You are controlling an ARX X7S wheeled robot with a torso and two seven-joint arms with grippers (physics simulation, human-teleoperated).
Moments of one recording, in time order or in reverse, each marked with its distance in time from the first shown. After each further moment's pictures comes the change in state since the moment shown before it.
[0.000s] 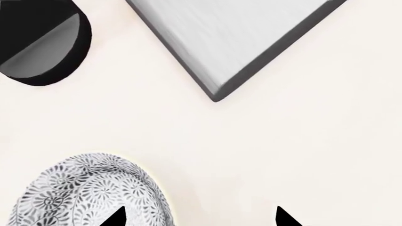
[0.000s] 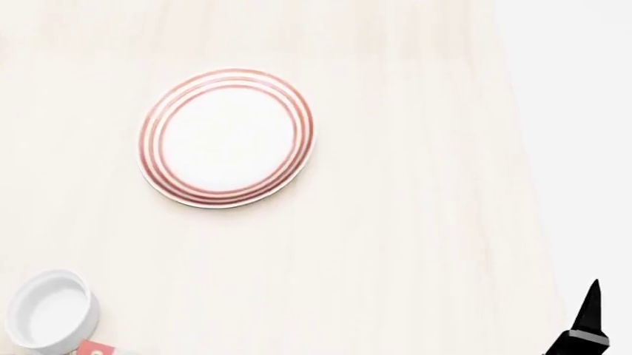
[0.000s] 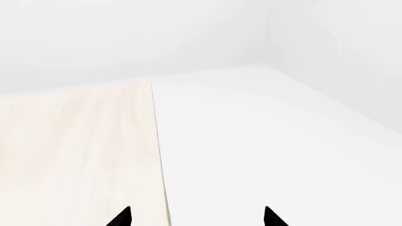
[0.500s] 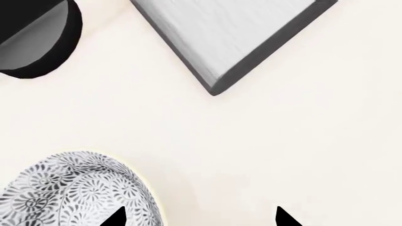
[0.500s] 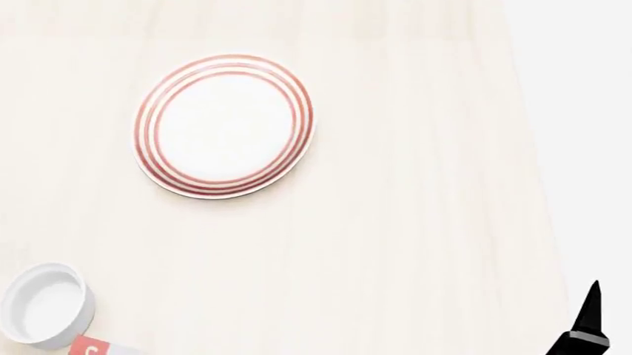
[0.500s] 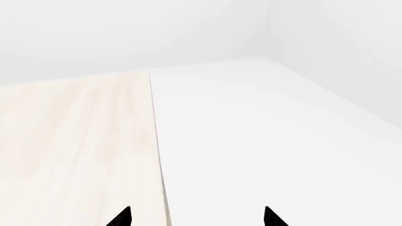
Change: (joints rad) left arm 0.003 0.003 -0.010 0.013 -0.009 0.004 -0.007; right arm -0.001 0.001 -0.004 0.010 -0.001 -0.011 -0.002
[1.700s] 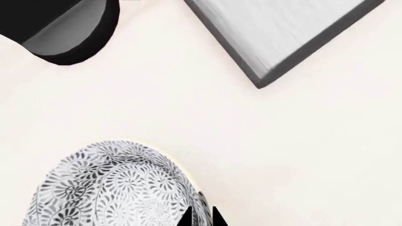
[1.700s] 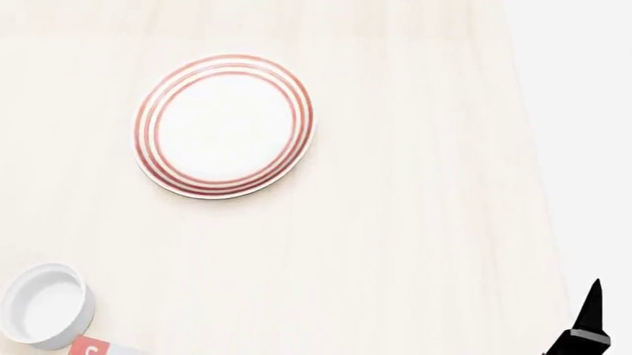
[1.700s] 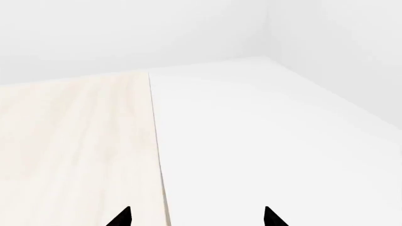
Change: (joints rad) left arm 0.014 -0.009 -0.038 -0.008 0.005 -0.015 -0.079; right arm 0.000 0.011 -0.003 -0.009 0.012 0.006 0.016
